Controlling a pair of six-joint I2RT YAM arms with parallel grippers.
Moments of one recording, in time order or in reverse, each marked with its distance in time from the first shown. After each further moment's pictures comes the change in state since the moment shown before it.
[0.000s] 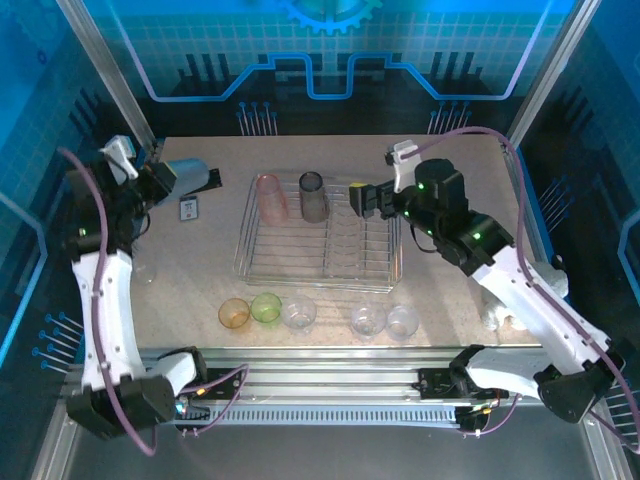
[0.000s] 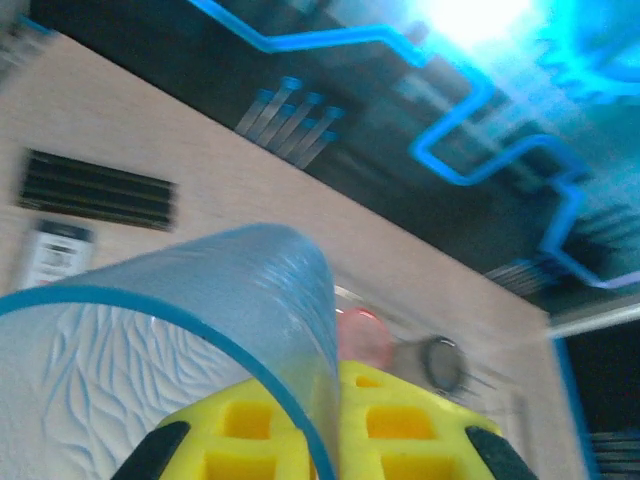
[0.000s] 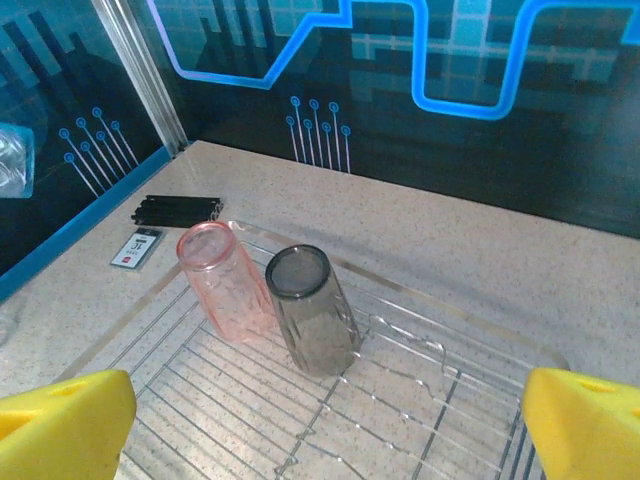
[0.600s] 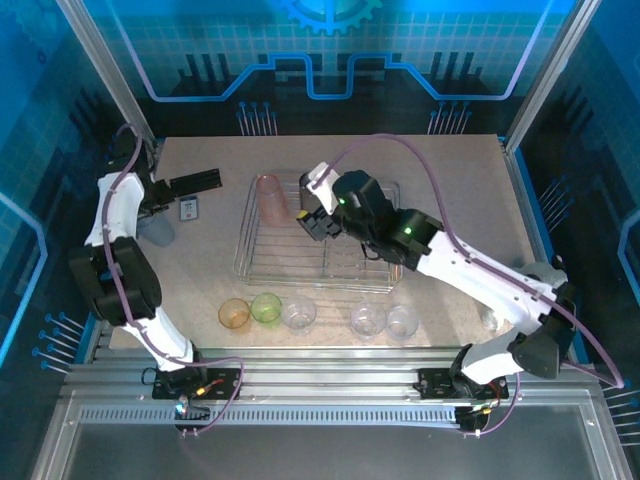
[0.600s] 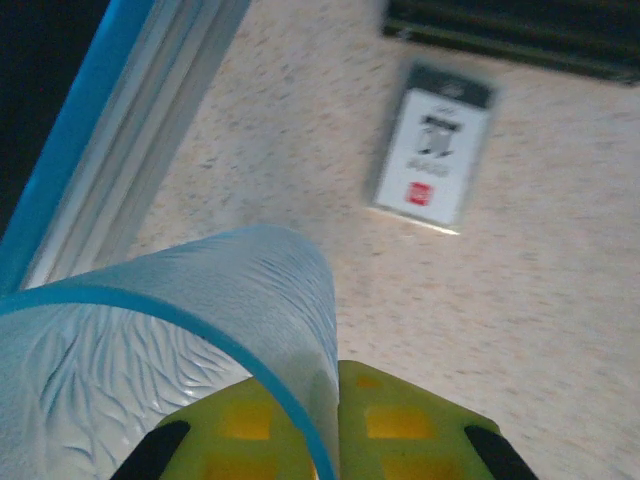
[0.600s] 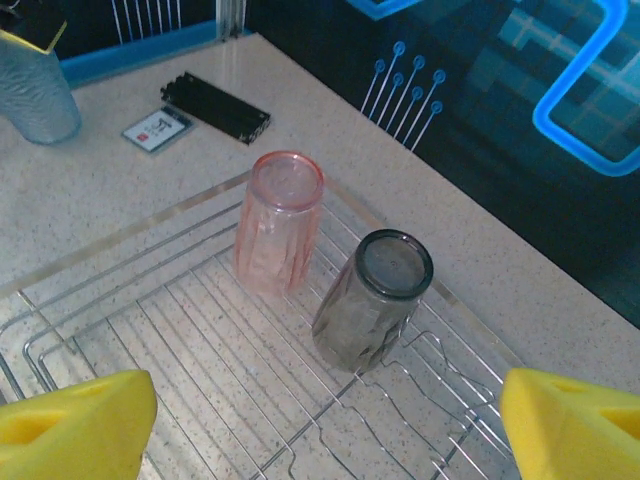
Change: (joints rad) left arm 0.000 0.667 0.271 -0.313 -0.546 0.303; right arm 0.303 0.260 0.130 0.006 0.216 -0.292
